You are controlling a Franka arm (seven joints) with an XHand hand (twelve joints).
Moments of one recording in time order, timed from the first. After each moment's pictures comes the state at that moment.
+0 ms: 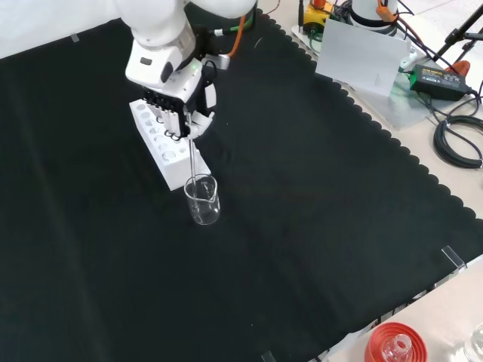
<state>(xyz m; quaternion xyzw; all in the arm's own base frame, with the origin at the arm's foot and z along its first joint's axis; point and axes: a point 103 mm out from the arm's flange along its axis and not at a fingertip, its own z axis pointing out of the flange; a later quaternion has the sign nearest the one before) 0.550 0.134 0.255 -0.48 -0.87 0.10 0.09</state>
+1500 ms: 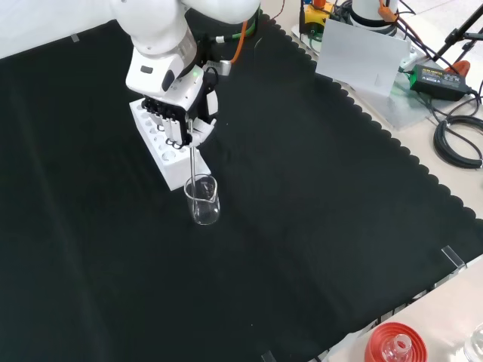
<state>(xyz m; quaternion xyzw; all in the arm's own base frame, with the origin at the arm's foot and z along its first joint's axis) 0.559 0.153 0.260 -0.48 -0.87 0.10 0.09</state>
